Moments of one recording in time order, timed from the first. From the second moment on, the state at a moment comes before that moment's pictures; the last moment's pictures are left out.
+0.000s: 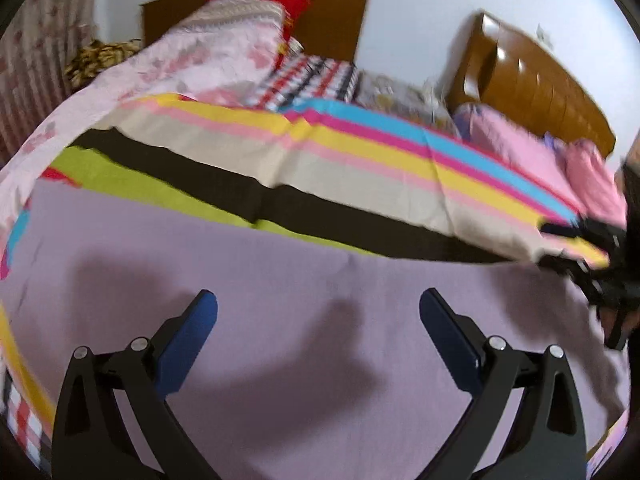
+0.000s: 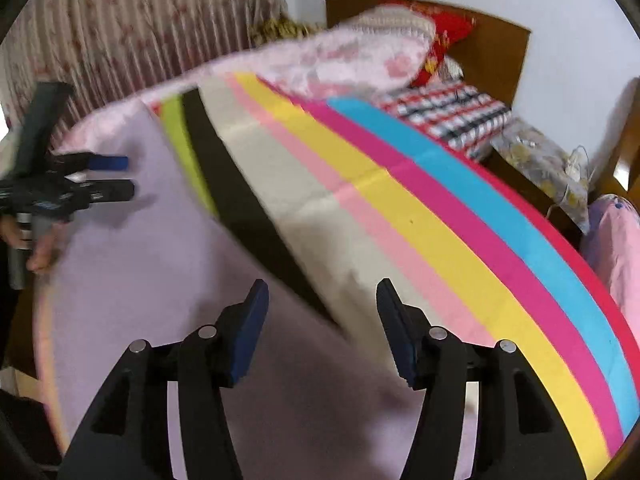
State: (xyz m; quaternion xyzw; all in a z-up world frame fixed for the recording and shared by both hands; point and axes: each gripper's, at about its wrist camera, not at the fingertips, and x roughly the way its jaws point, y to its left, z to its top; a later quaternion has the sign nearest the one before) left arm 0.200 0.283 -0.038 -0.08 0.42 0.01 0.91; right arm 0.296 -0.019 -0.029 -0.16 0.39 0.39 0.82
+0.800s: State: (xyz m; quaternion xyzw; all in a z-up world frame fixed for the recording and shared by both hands) left arm 0.252 0.224 -0.066 -0.02 0.52 0.02 0.85; right arm 0.291 -0.089 -0.049 -0.05 0.44 0.34 0.83
